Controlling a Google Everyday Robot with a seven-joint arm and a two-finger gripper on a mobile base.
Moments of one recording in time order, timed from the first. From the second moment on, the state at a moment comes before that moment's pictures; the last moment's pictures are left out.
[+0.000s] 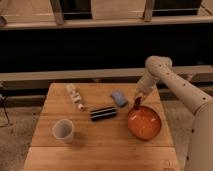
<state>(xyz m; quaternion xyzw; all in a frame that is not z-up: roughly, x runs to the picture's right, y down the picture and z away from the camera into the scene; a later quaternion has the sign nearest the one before) 0.202 0.108 0.850 -0.27 -0.32 -0.44 0.80</state>
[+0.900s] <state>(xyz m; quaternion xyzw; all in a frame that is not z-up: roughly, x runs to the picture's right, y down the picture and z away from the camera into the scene) 0.245 0.119 0.801 -0.22 -0.31 -0.45 0.81</state>
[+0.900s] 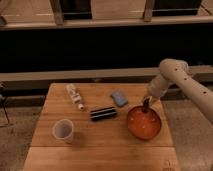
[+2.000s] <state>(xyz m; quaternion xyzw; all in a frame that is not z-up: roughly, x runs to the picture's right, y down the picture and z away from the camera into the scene) 0.246 0.138 0.750 -0.19 -0.31 -0.47 0.81</state>
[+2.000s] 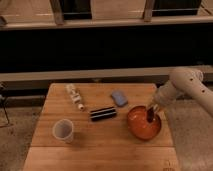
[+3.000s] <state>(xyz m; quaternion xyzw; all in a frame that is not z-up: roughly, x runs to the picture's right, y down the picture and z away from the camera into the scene) 0.244 0.126 0.760 -0.18 -0.32 -0.46 0.81</state>
